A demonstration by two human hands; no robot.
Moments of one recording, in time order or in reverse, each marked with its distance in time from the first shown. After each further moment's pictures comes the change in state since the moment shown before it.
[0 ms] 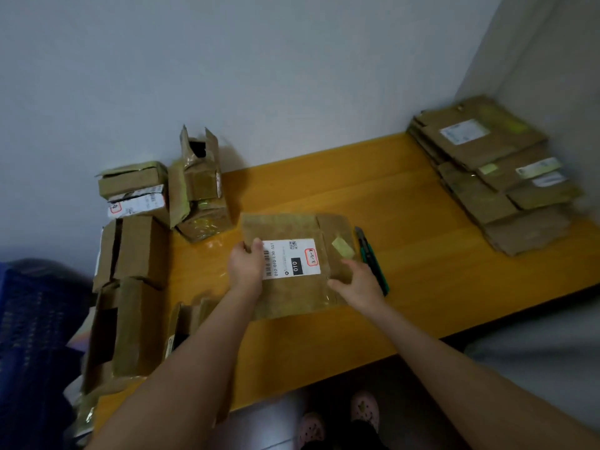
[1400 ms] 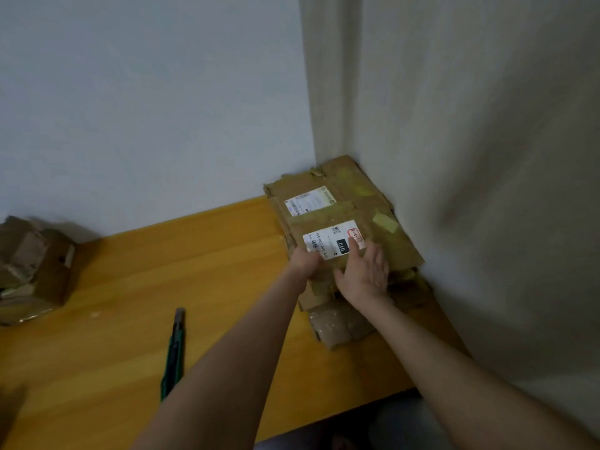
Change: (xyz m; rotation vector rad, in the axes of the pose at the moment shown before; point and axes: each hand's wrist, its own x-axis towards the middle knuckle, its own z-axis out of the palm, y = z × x) left_hand -0.173 0.258 0.485 -0.010 -0.506 -0.049; right_hand 0.174 0.209 -0.409 -0.437 0.295 -0.071
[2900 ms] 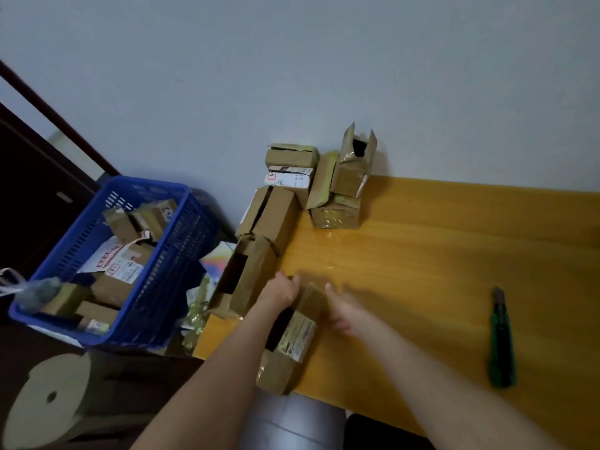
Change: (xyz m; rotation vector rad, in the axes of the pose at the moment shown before) left_hand -0.140 -0.308 -0.624 0.425 0.404 -0.451; right_hand -0.274 -0.539 0.288 0.463 -1.002 0.144
